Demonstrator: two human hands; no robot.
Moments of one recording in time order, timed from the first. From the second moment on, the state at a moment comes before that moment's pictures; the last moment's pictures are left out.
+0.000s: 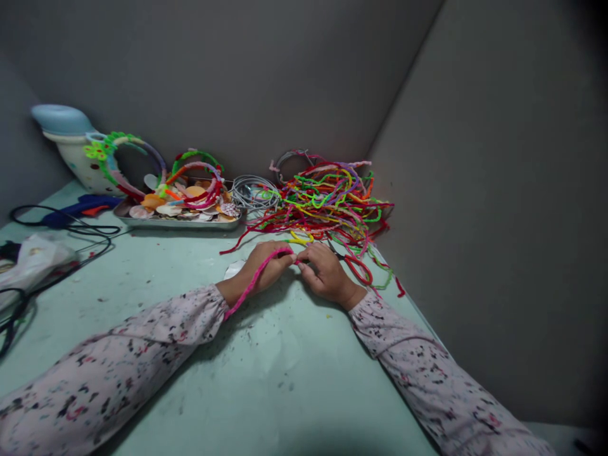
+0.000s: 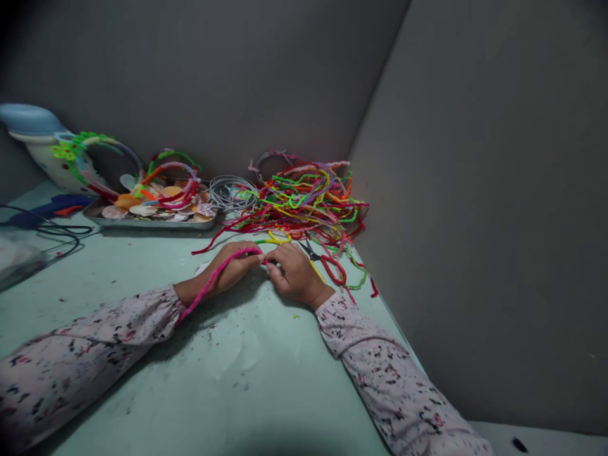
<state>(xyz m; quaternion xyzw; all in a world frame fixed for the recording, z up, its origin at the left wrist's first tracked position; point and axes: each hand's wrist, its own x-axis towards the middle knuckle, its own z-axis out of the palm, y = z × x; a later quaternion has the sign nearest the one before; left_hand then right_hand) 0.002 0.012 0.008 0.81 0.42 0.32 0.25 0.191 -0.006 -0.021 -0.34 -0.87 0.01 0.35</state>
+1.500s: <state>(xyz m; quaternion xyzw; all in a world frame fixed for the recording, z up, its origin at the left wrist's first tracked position) 0.003 0.006 -0.004 0.81 0.44 0.35 0.15 0.183 -0.006 -0.013 -0.37 -0.88 0.02 0.30</state>
